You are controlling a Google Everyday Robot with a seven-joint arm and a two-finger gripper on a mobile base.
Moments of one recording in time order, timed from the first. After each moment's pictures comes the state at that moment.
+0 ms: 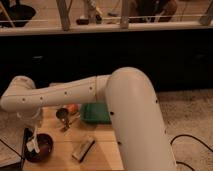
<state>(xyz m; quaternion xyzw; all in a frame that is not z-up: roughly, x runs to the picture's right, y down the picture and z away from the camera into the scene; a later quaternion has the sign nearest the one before) -0.319 0.173 0.699 -0.19 -0.27 -0.64 0.70</state>
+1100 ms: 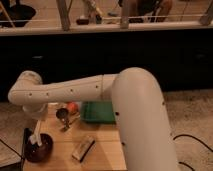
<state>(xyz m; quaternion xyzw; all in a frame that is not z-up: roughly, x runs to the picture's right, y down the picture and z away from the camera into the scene) -0.334 0.144 0.709 -0.17 -0.27 -0.62 0.72</state>
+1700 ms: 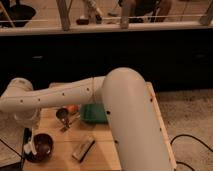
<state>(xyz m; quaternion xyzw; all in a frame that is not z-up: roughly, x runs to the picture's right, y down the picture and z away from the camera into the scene) -0.341 0.187 0.699 -0.18 -0.29 -0.65 0.68</state>
